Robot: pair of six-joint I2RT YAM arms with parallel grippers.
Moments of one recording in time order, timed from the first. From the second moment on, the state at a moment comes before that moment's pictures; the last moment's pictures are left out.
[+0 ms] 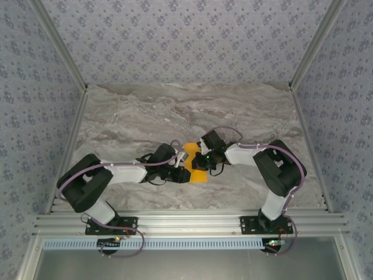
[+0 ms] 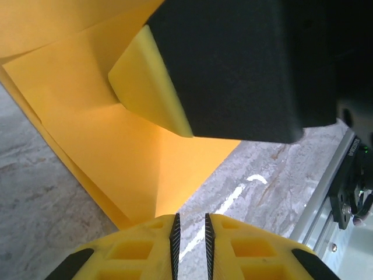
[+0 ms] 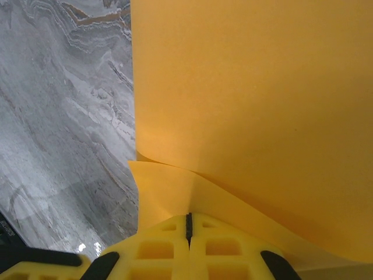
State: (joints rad) left arm -0.81 1.58 0.62 0.10 0.50 -0.63; right arm 0.65 1.75 0.85 -0.17 -0.46 0.66
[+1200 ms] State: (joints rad) left arm -0.86 1.65 0.65 0.08 0.39 -0.62; right arm 0.66 1.60 0.83 -0.28 -0.41 0.57
